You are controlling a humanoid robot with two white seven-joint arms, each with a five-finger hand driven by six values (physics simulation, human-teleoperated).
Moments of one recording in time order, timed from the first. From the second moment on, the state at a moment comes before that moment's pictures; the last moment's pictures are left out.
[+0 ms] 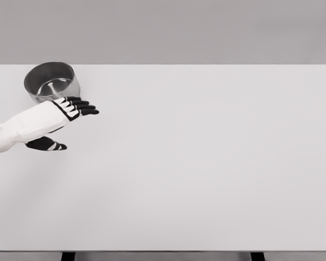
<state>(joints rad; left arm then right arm) -0.15 0.84 -0.20 -1.76 -0.36 -0.52 -0.40 0.01 0.00 0.61 -0.10 0.16 -0.05 0.36</state>
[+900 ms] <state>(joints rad) -0.63 0.96 -0.58 -1.61 -0.25 -0.36 -0.61 0.02 0.00 0.61 -0.10 0.16 -0.05 0.36</state>
